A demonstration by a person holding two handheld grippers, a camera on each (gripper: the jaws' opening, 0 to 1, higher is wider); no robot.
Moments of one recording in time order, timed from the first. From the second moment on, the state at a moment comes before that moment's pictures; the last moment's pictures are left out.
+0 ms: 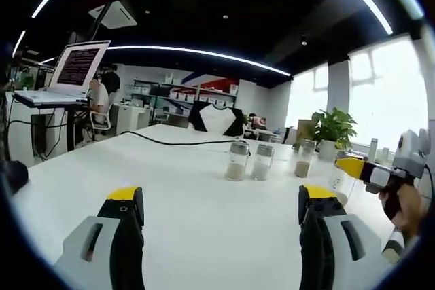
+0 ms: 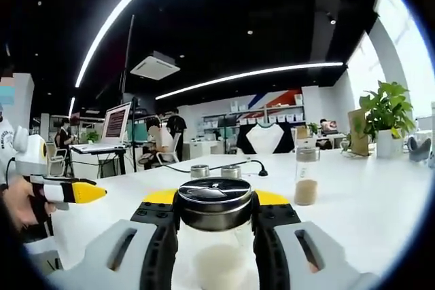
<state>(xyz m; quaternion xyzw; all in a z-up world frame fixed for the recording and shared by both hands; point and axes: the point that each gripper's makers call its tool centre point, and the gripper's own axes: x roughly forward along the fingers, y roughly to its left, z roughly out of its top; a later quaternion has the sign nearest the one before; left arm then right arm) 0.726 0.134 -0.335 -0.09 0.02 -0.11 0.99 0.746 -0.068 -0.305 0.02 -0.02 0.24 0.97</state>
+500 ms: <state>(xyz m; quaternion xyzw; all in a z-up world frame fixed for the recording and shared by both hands) 0.727 0.134 -0.337 -0.09 0.03 -0.11 0.99 0.738 -0.072 -0.281 0.04 -0.01 0.34 0.94</state>
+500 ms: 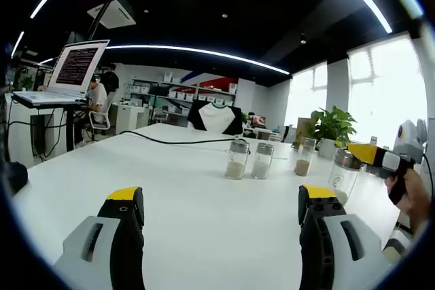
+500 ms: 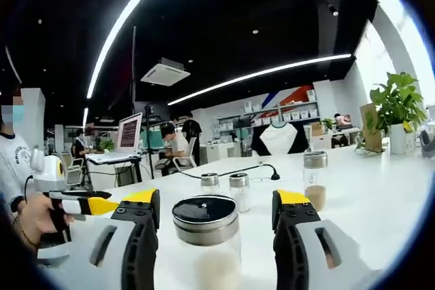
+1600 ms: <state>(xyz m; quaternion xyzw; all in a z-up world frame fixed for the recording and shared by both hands) 0.728 0.138 -0.337 -0.09 0.03 -0.11 0.99 0.714 -0.060 -0.295 0.03 0.04 0.68 0.73</state>
